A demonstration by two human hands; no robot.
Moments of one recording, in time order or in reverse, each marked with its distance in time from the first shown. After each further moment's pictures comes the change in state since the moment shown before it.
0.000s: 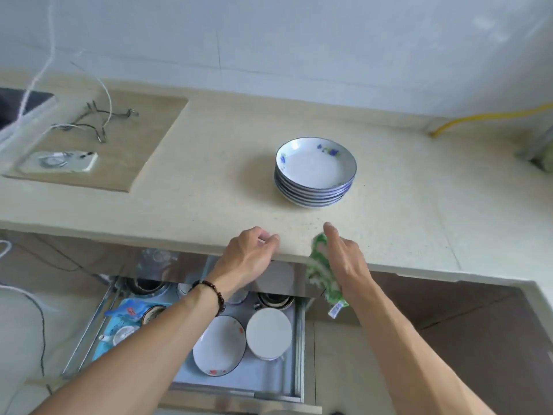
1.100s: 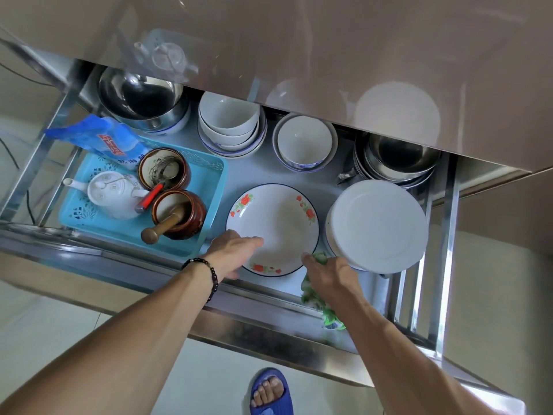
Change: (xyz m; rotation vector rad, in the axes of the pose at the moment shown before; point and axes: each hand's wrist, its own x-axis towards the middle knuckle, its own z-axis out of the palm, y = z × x) left_hand 0.099 -0.495 0.218 -0.287 -0.140 -0.847; right_hand 0.116 0.402 0.364 -0.528 -0.350 0.343
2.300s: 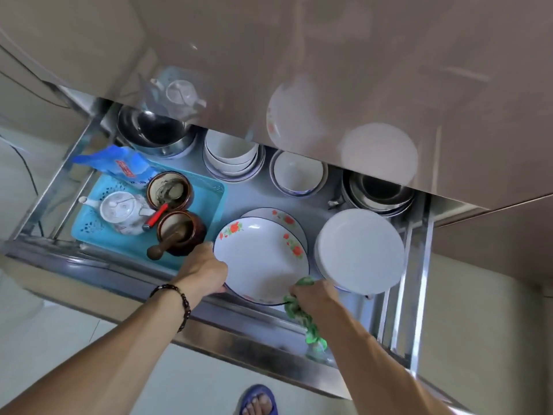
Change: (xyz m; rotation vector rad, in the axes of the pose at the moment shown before) left_hand -0.031 -0.003 -0.031 -0.048 0.143 0.084; right_hand -0.001 -0.010 -0.006 0.039 -0.162 0.148
